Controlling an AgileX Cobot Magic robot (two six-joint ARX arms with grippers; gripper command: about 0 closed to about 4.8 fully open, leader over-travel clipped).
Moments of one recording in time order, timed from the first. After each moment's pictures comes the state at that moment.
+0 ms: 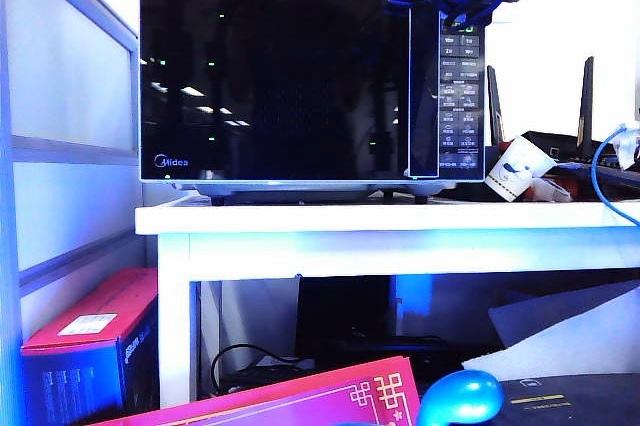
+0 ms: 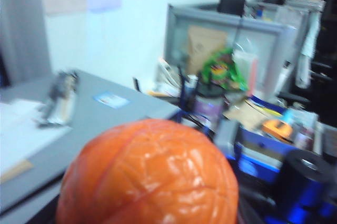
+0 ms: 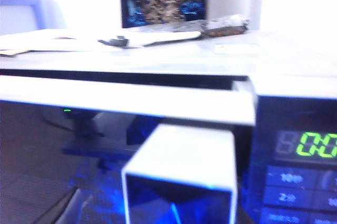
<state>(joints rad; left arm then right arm) -0.30 1.42 1.78 -0.33 0.60 -0.04 0.38 1.68 1.18 0.65 0.07 0.02</state>
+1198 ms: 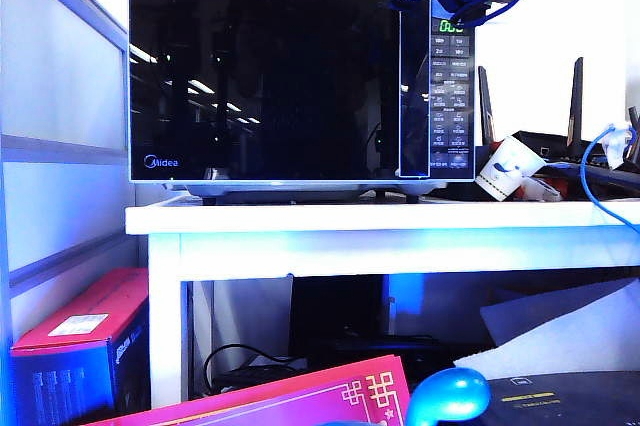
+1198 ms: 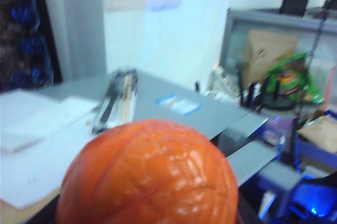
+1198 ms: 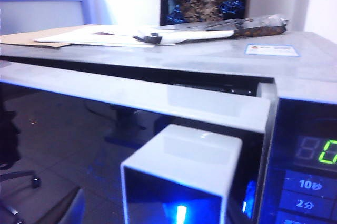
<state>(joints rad) -0.30 1.71 1.78 -0.01 0.43 -0.03 0.36 1.67 1.18 0.64 -0.19 0.03</state>
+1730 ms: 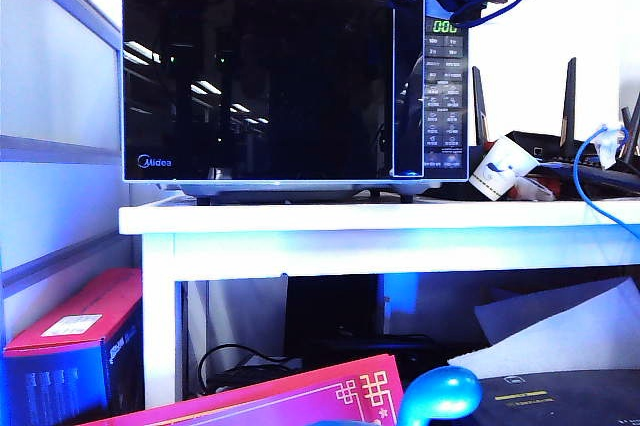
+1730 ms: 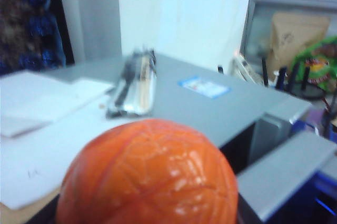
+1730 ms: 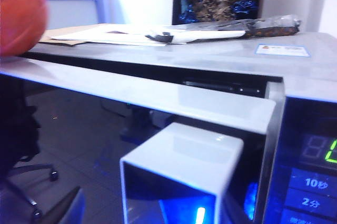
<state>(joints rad) -0.30 1.81 1.78 0.09 0.37 0.00 0.35 1.67 1.18 0.64 -0.26 0.03</state>
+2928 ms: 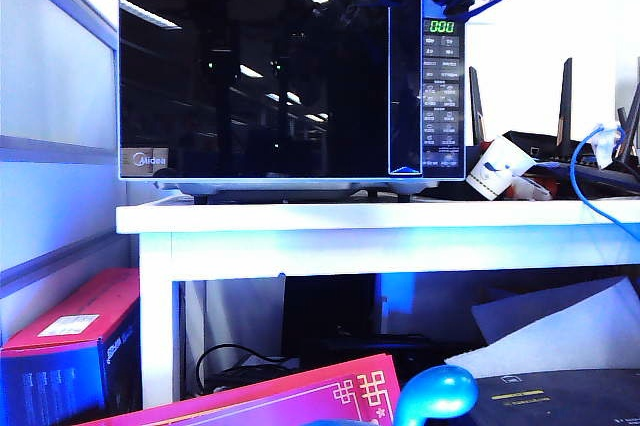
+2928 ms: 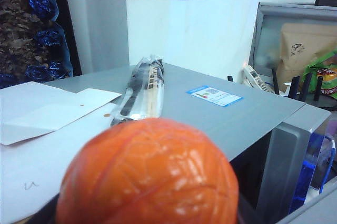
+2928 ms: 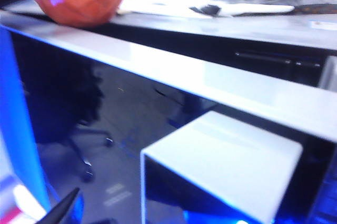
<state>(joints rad) -0.30 1.87 1.79 0.16 0.33 0.00 0.38 1.60 1.16 0.52 -0.25 -0.02</state>
